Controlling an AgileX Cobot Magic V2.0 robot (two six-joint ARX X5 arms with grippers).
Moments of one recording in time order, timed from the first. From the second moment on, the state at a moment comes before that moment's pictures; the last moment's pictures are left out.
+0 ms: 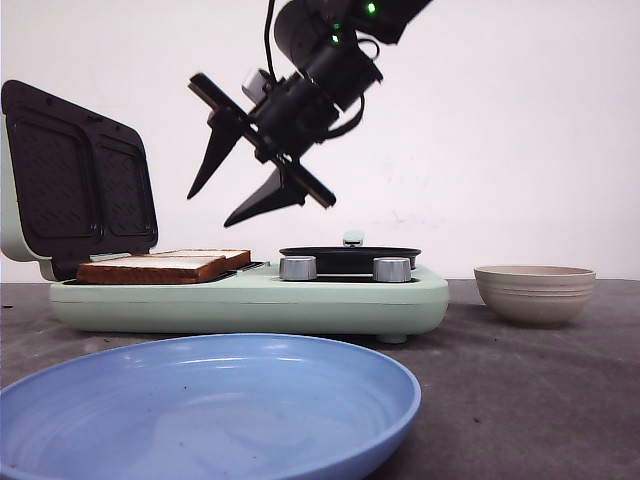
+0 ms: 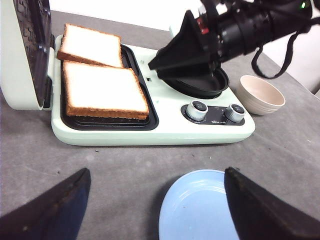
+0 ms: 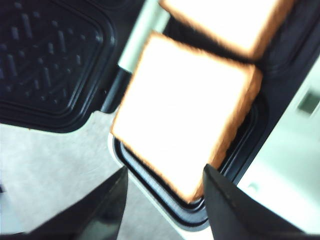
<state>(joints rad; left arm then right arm) -0.38 0.22 0.45 -0.52 0.11 -0.29 0.63 2.11 1.84 -0.51 -0.47 0.50</state>
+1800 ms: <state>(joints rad) -0.38 0.22 0.45 -0.51 0.10 -0.28 0.58 1.00 0.88 -0.27 -0.16 0.11</state>
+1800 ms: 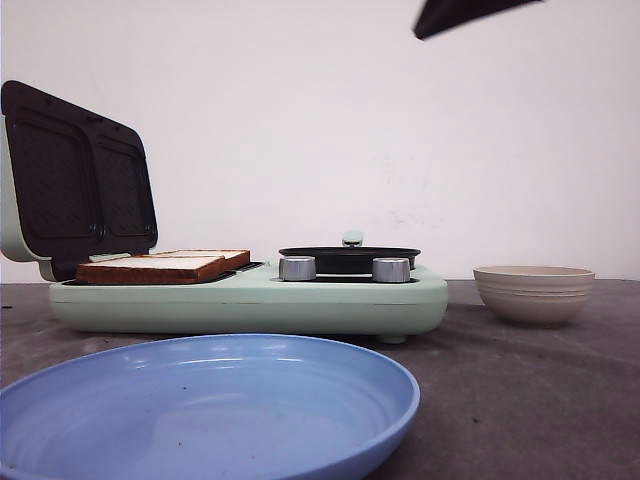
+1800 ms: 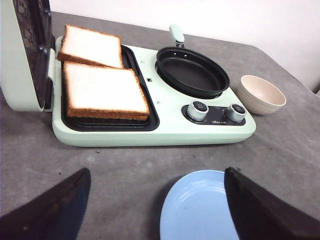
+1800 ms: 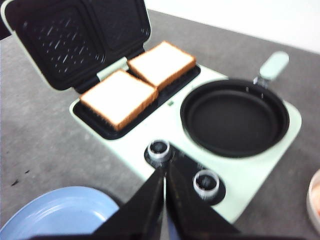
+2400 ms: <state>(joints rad) -0.38 0.23 0.45 -0.40 0.05 -0.41 0.58 0.62 0.52 -0.29 -0.13 0.29</state>
